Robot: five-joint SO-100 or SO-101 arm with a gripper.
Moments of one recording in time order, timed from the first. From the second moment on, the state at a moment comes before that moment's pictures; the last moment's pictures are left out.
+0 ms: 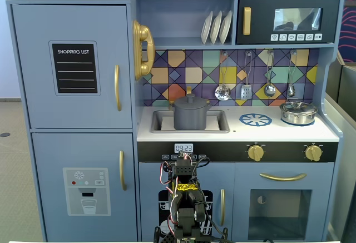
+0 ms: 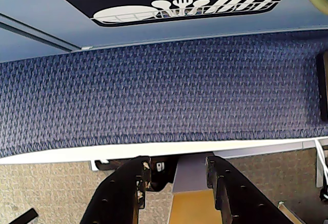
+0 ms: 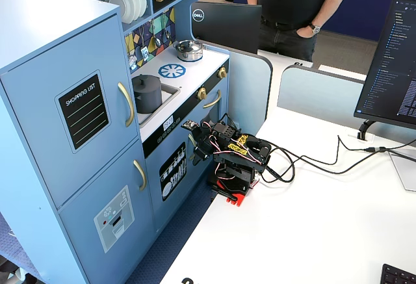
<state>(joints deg) -3.6 182.5 171.9 77.2 -86.3</state>
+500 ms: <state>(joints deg) 4.9 182.5 171.9 77.3 -87.9</state>
